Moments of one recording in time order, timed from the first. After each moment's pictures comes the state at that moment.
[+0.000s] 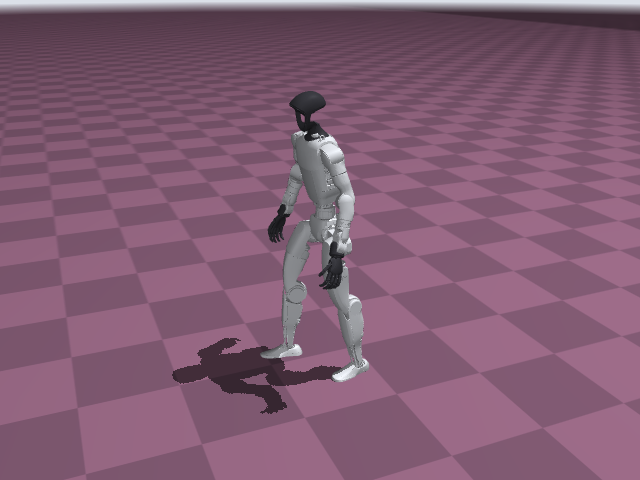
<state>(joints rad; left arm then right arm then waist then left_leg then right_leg) 0.02 0.38 -0.16 1.04 -0.51 -0.17 0.23 -0.03 -0.37 0.43 1.01 0.24 0.03 -0.15 -0.02 -0.11 0.21 0.18 0.00 0.15 -0.05 -0.17 -0.22 -0.24 -0.21 -0.32 0.14 0.09 0.20</state>
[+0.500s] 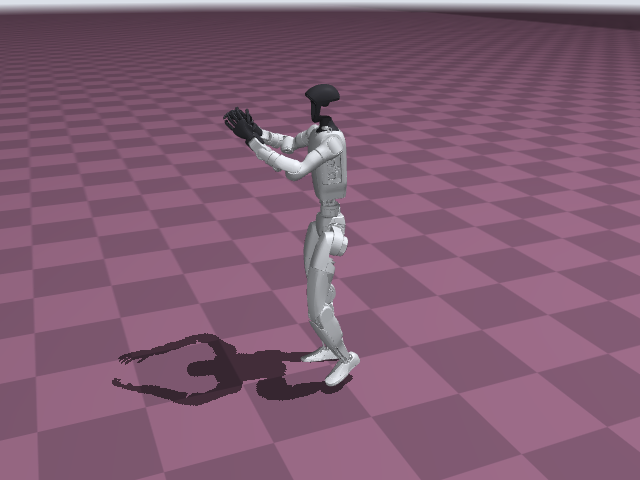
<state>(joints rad) -1.11 0.47 -0.50 0.24 -0.64 -0.31 0.20 -0.80 -0.96 0.36 -0.01 -0.01 -0.17 -0.39 -0.02 -0.08 0.06 -0.24 0.21 0.47 0.80 -0.19 -0.02 0.00 -0.10 -0.16 0.06 0.01 0.26</state>
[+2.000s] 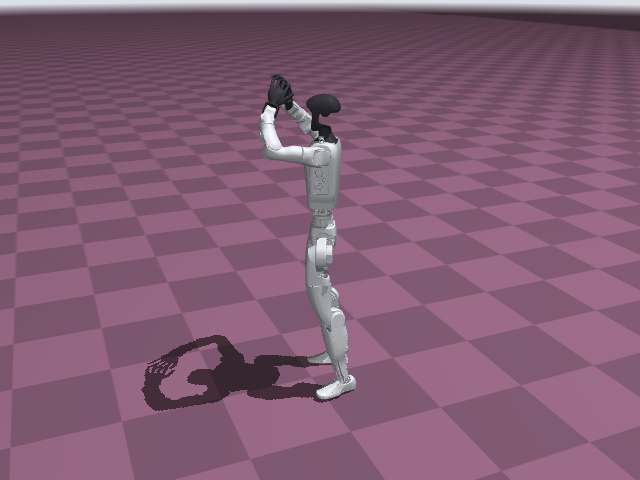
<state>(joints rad) -1.65 0.79 -0.72 -0.01 -0.05 -0.38 0.38 -1.42 -1.30 0.56 -0.22 -0.06 -0.28 -0.51 -0.10 -0.03 -0.04 0.16 0.12 0.59 0.00 -0.14 -0.24 0.04 -0.06 -0.21 0.04 0.00 0.26</state>
